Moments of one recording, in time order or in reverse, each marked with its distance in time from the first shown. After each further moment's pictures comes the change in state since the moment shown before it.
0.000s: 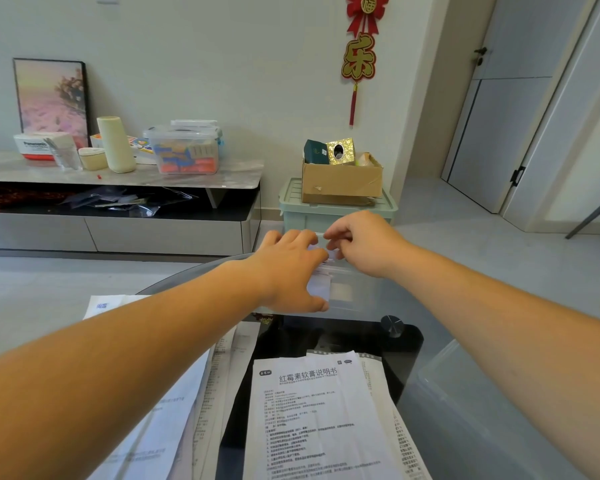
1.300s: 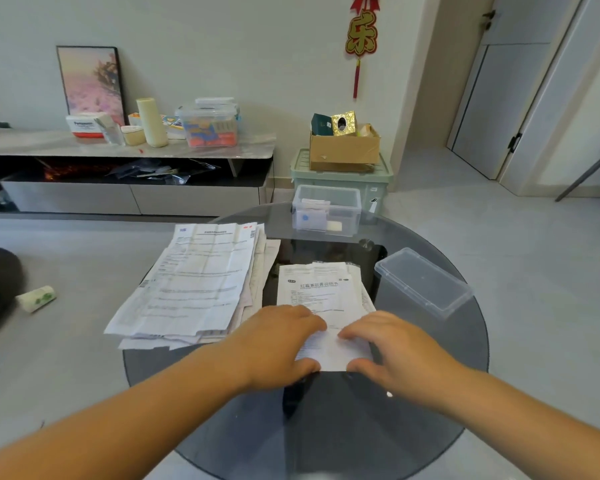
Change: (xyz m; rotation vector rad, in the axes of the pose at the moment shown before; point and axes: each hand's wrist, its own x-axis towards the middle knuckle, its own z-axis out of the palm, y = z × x) left_hand -0.257 0.148 -0.027 -0.272 -0.144 0.021; right_hand -0.328 -0.052 0.017 -0.156 -0.229 -0.174
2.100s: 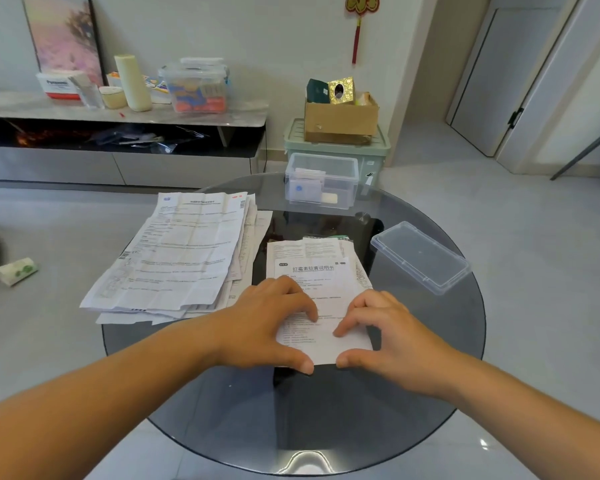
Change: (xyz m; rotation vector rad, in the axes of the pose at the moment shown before) left_hand 0.000 -0.025 0.022 -0.288 -0.070 0.034; right_hand -0.006 0.013 0.022 0.307 -0.066 0.106
